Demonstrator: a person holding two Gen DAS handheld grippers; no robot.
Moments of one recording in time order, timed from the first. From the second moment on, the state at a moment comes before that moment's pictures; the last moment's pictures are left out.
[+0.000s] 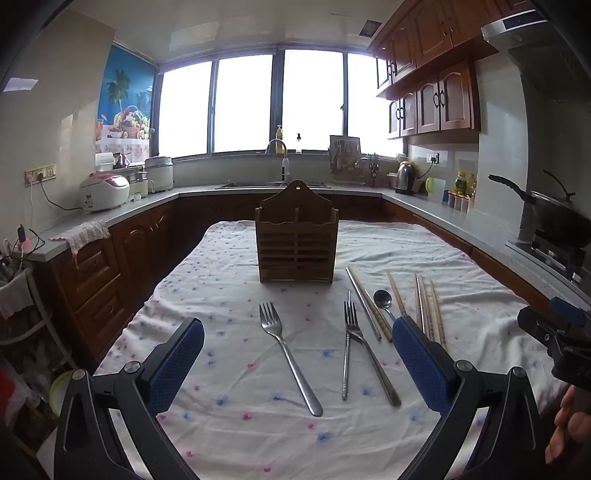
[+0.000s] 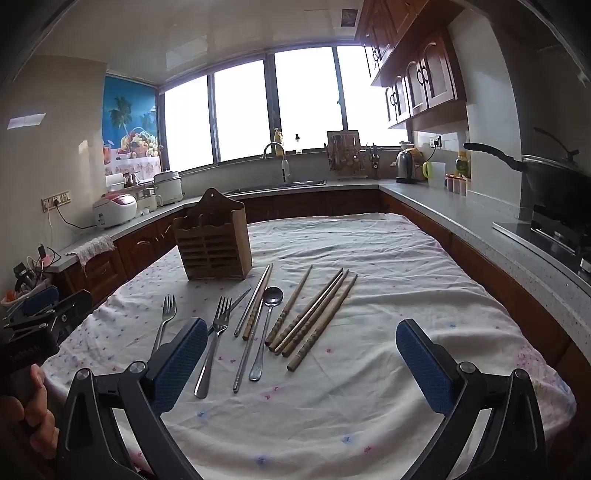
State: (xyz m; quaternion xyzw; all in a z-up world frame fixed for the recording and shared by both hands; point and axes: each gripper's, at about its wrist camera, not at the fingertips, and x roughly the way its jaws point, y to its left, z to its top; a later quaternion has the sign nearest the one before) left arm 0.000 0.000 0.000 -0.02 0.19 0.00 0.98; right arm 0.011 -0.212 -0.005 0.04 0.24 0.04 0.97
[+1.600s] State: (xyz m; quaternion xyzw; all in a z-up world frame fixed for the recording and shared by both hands) left arm -0.001 -0.001 0.003 -0.01 0.19 0.01 0.98; right arm 0.007 -0.207 -0.003 0.03 0.22 0.05 0.97
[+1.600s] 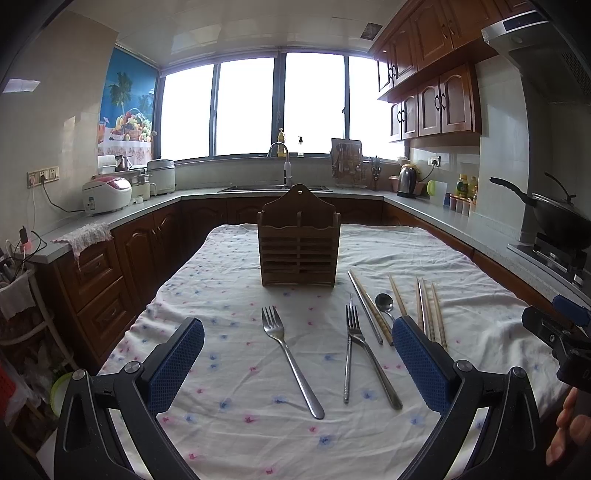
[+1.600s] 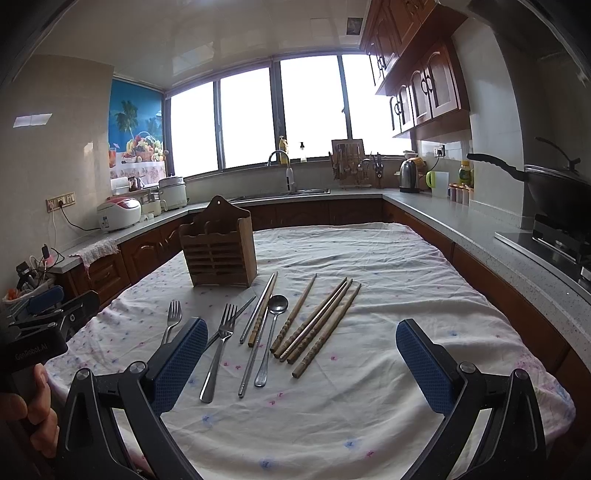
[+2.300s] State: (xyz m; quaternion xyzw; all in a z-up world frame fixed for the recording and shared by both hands) left arm 0.007 0.000 -0.002 -0.02 0.20 0.00 0.98; right arm 0.008 -0.206 -0.006 0.03 0.23 0.05 0.97
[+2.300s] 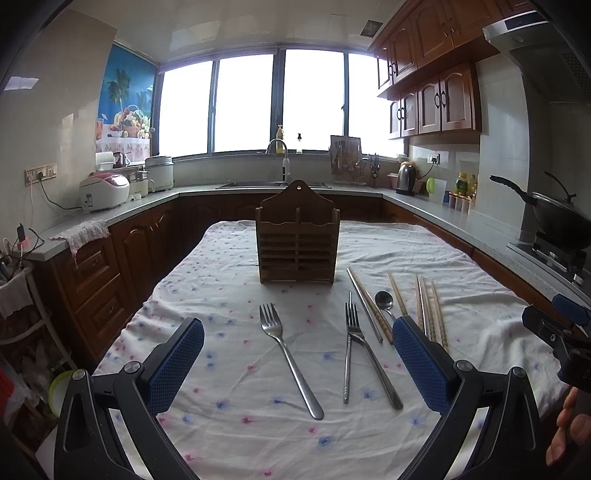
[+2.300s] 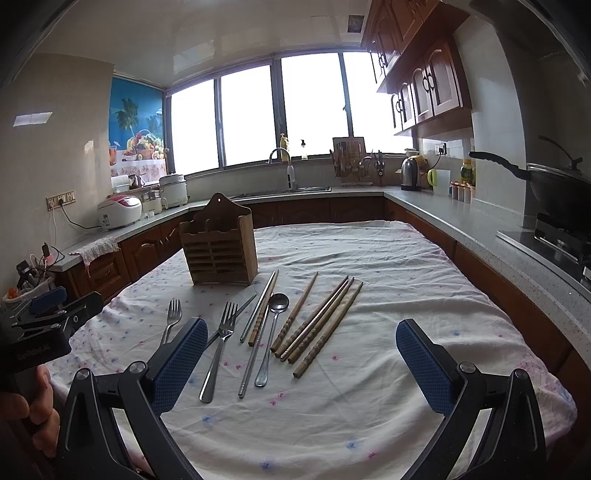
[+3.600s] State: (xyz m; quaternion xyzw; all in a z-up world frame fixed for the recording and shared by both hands) left arm 0.276 -0.028 0.006 -0.01 0.41 -0.10 0.91; right arm 0.214 -0.281 -0.059 0.17 0.44 0.02 0.88
